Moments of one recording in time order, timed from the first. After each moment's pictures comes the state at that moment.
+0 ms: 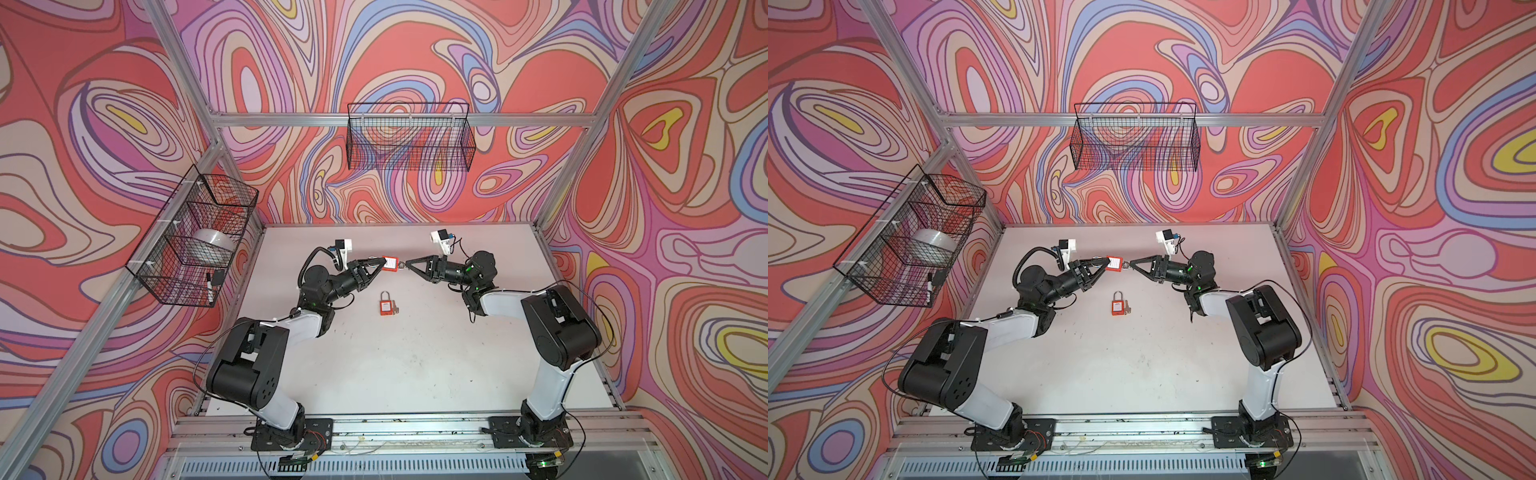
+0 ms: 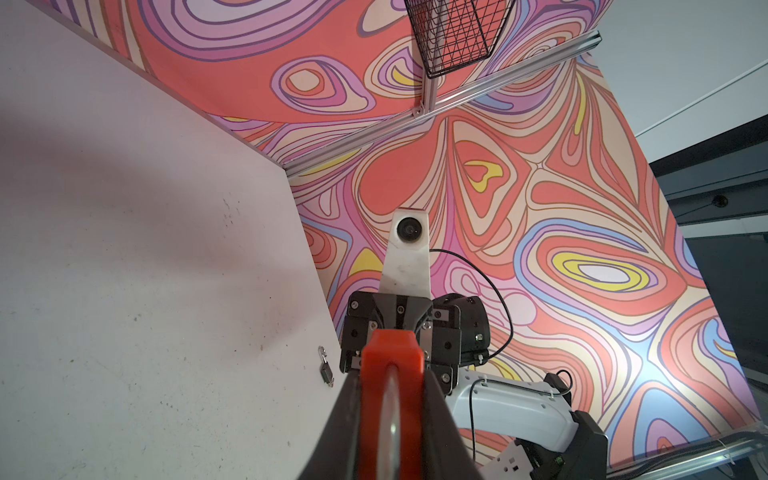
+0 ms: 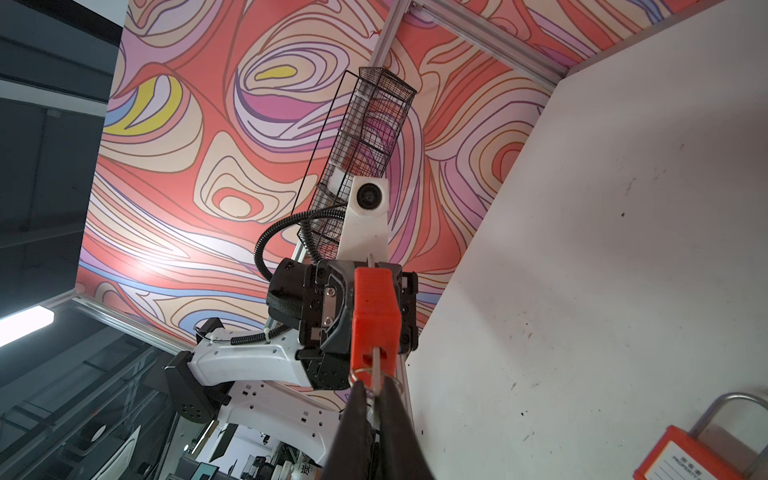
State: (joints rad) left arm -0.28 1.58 0.67 1.06 0.75 -1.32; right arm 0.37 1.87 0.95 1.20 -1.01 1.33
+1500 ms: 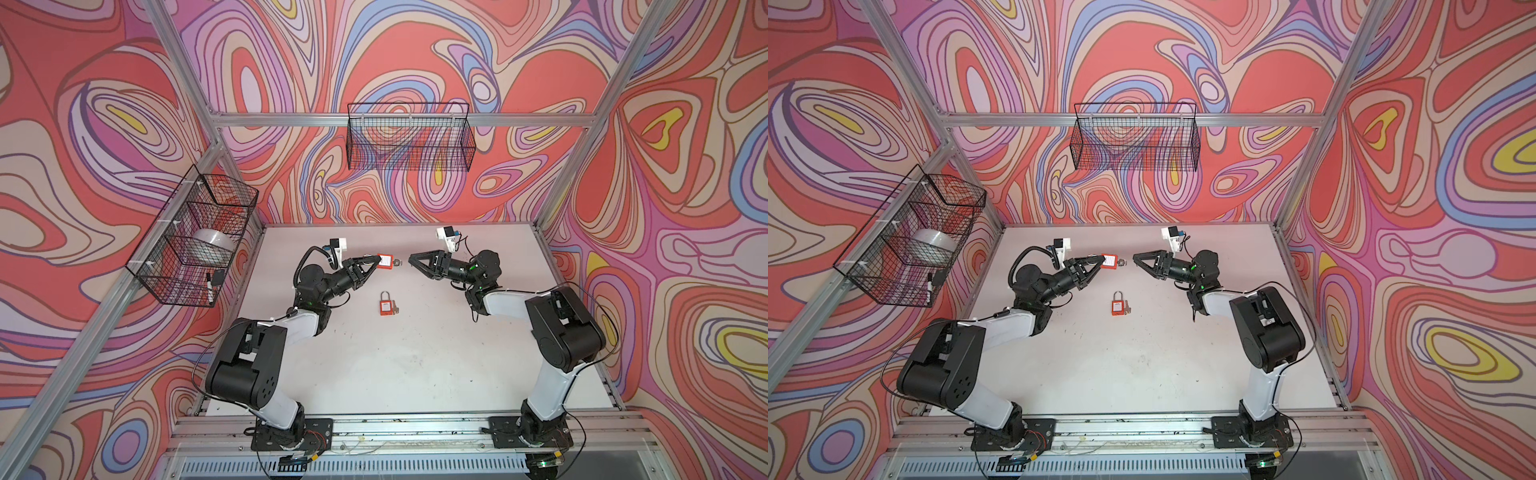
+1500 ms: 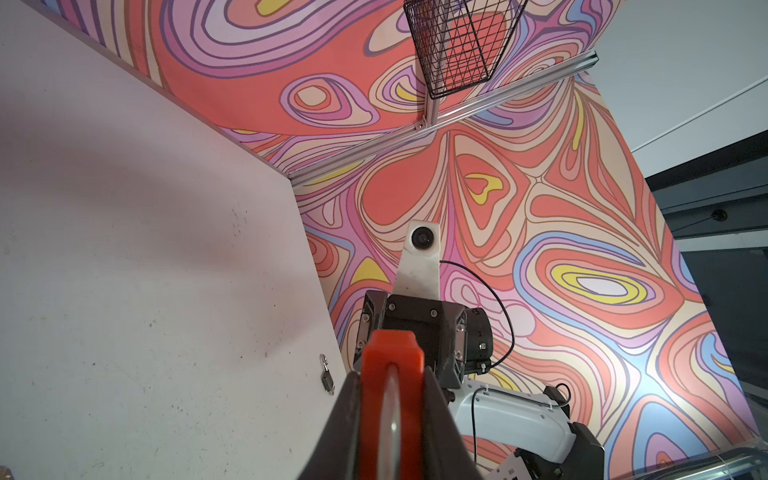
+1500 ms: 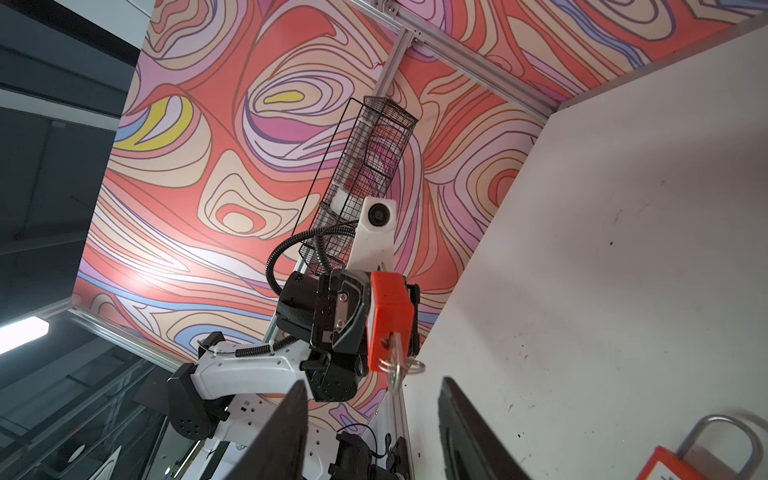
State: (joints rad) left arm -0.24 1.58 0.67 1.07 0.76 -1.34; right arm 0.36 1.85 0.96 1.19 -0.98 1.32
